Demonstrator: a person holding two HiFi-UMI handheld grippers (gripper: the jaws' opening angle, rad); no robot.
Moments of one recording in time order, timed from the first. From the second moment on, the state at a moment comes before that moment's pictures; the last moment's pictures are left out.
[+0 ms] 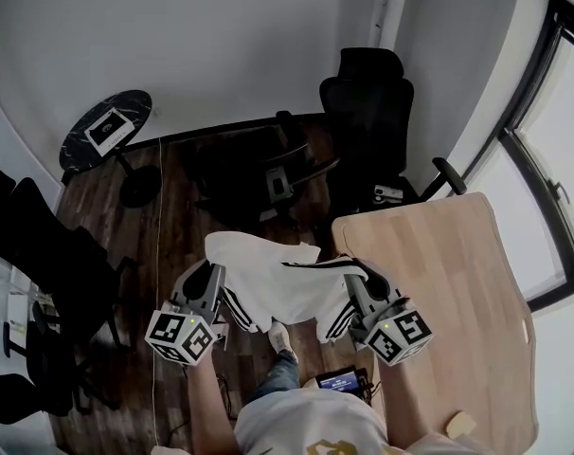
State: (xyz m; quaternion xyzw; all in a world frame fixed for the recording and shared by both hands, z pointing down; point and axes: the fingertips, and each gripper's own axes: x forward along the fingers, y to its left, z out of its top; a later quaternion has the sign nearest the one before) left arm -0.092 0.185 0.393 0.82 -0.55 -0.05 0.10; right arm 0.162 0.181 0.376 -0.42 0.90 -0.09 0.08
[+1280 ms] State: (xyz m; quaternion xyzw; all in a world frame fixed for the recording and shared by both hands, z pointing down) left arm -0.156 -0.086 0.392 0.88 -0.47 -0.05 0.08; right arm 0.112 -0.086 0.367 -0.53 0.84 -0.09 0.08
